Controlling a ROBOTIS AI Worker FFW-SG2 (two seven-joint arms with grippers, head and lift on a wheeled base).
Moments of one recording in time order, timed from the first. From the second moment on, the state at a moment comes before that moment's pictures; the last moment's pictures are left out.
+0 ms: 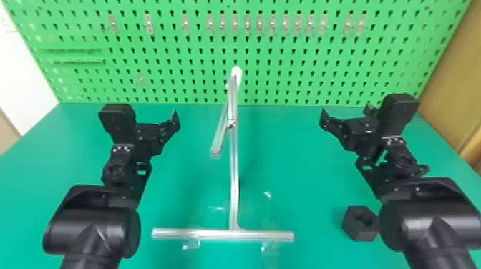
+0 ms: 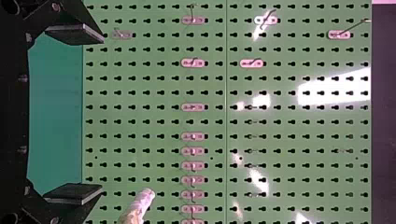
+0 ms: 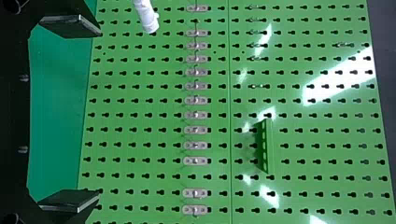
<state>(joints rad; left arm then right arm) -0.12 0.10 -0.02 -1.60 0.09 0.07 0.01 -0.21 -0.11 0.06 -1.56 -0.15 0.12 0.08</state>
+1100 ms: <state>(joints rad) -0.12 0.10 -0.02 -1.60 0.10 0.06 0.01 -0.21 -0.11 0.05 -1.56 -0.15 0.13 0.08</state>
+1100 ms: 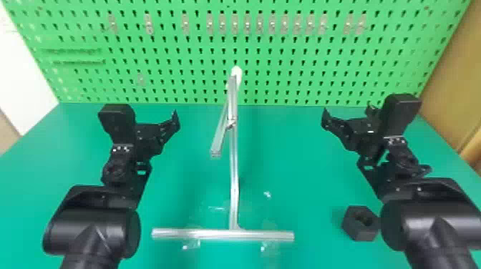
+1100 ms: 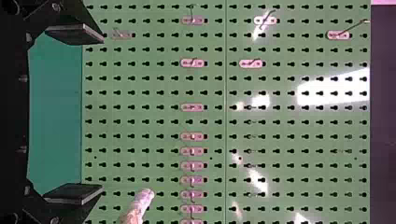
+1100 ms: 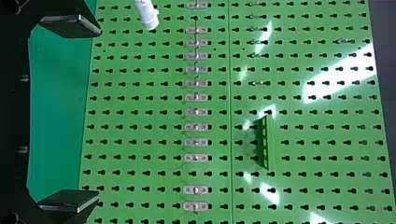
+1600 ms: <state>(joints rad) -0.12 0.10 -0.01 -1.60 0.10 0.06 0.01 -0.20 -0.12 0.05 -1.55 -0.13 0.17 0.08</state>
